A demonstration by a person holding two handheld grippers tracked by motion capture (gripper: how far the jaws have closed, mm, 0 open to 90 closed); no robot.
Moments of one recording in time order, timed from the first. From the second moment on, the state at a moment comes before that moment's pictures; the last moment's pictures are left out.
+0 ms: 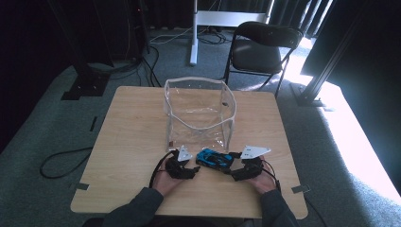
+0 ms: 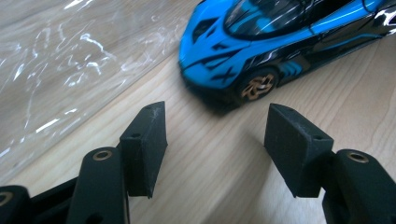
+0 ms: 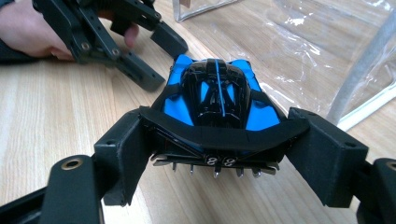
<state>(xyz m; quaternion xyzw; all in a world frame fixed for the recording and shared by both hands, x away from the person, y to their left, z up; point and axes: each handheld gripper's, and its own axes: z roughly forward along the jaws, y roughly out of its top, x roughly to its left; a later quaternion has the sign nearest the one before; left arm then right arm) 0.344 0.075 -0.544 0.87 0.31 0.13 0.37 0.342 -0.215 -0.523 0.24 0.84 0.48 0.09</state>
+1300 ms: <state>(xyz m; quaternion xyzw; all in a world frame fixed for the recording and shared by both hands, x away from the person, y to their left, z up) 0.342 0.070 -0.545 0.87 0.30 0.13 0.38 0.328 -0.201 -0.546 0.23 0.87 0.41 0.14</state>
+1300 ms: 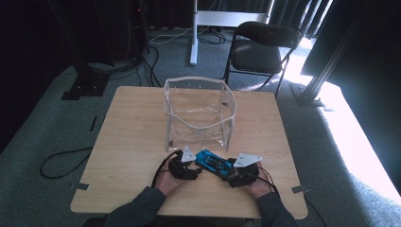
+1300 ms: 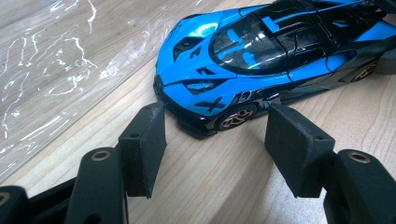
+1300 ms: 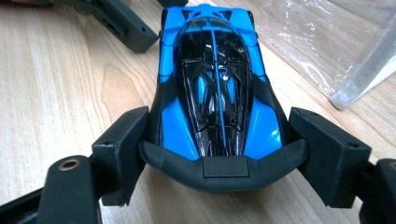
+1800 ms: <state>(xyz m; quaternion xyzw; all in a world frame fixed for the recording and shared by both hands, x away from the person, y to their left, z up) 0.342 0.071 -0.545 0.87 0.30 0.13 0.38 0.321 -0.203 -0.528 0.22 0.86 0.43 0.16</state>
